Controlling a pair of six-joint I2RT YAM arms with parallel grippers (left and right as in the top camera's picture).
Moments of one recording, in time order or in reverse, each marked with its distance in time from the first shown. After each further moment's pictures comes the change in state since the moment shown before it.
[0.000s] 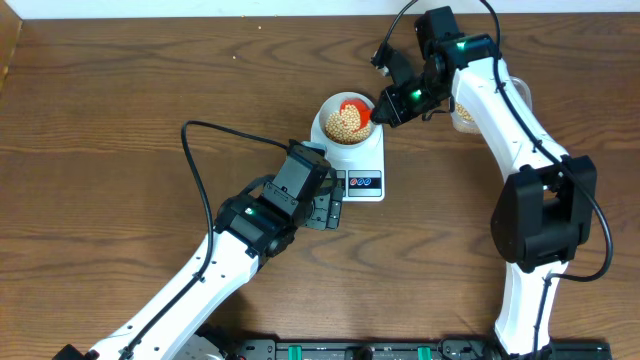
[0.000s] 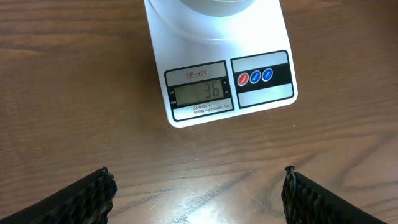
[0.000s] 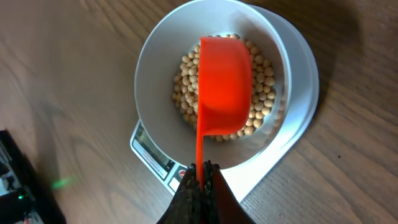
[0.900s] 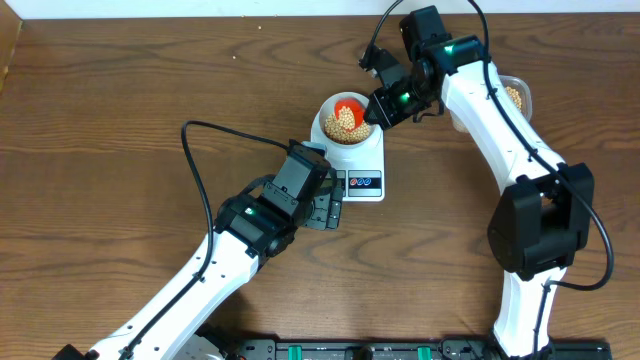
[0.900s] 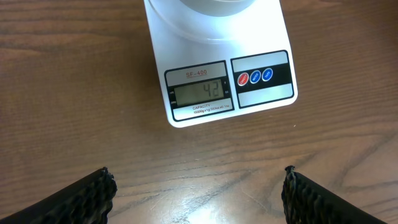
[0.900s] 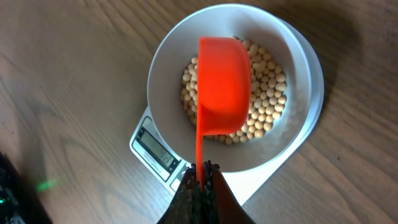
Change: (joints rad) left arm 0.000 0.000 0.000 0.000 0.000 0.000; right arm 0.049 -0.037 0.000 -0.002 0.080 0.014
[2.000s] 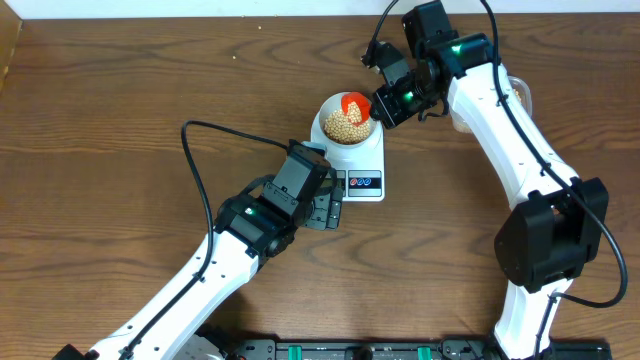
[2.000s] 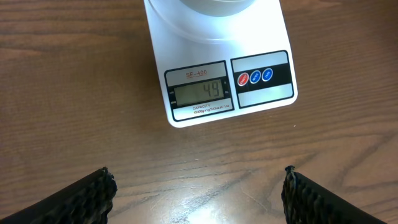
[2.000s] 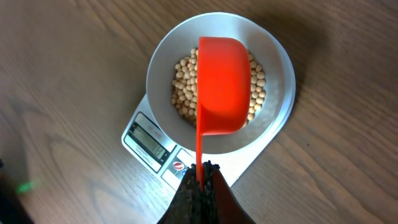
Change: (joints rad) left arm 0.000 0.000 0.000 0.000 0.000 0.000; right arm 0.018 -0.068 0.000 -0.019 0.094 -0.014
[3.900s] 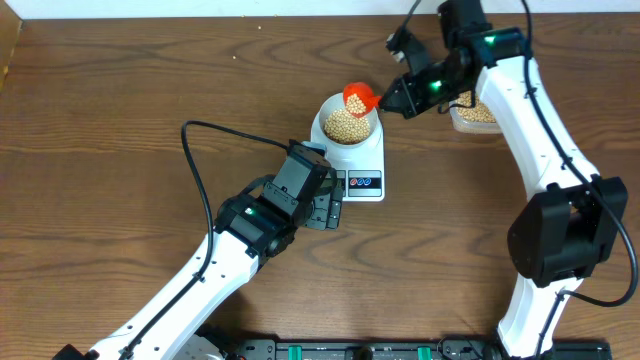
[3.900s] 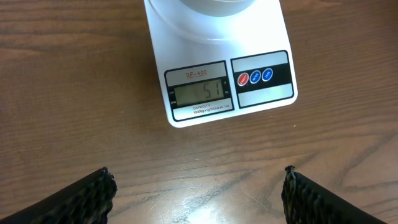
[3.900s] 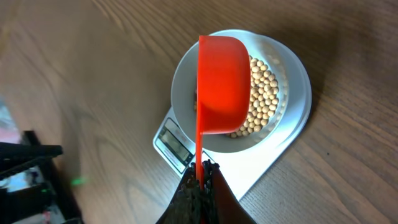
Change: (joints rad) left arm 0.000 0.000 0.000 0.000 0.000 0.000; right arm -0.124 0.000 0.000 -0.005 -0.266 -0.029
